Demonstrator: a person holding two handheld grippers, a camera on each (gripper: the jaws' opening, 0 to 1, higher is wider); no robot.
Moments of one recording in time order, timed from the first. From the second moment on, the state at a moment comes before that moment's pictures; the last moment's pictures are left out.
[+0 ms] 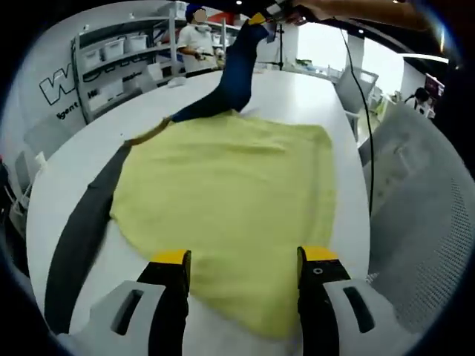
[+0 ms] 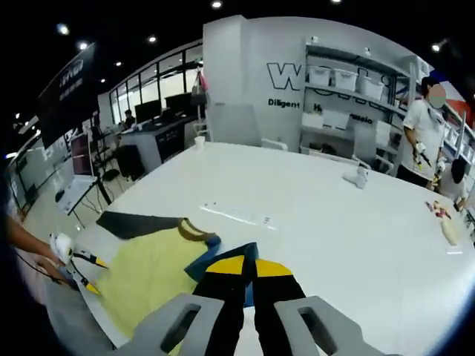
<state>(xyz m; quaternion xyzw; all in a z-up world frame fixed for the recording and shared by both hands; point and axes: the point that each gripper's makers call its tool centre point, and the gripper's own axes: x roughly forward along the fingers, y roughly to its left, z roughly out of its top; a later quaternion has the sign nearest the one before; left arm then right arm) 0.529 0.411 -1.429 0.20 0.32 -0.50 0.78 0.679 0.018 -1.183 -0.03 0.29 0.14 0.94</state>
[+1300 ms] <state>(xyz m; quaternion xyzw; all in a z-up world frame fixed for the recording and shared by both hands) 0.508 0.423 -1.447 0.23 0.39 -0.49 0.74 0.667 -0.126 -1.287 0.04 0.37 0.02 0.93</state>
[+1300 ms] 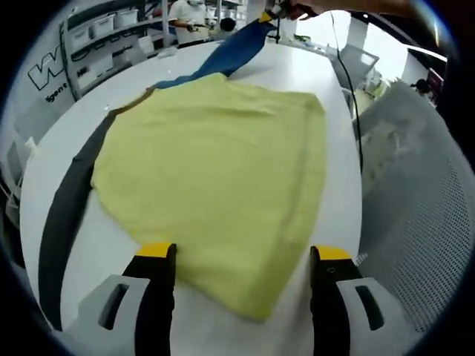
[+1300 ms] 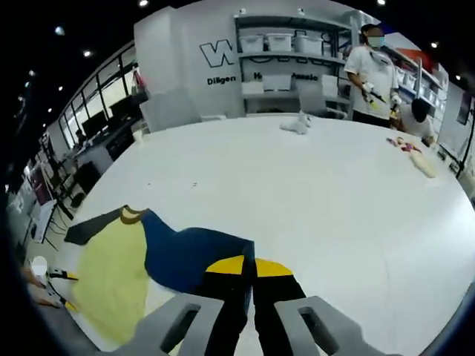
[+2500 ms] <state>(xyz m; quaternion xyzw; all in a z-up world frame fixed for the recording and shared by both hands) 0.513 0.419 -1.448 0.23 0.41 -0.48 0.74 0.615 -0.179 -1.418 0.03 0.48 -0.02 0.88</state>
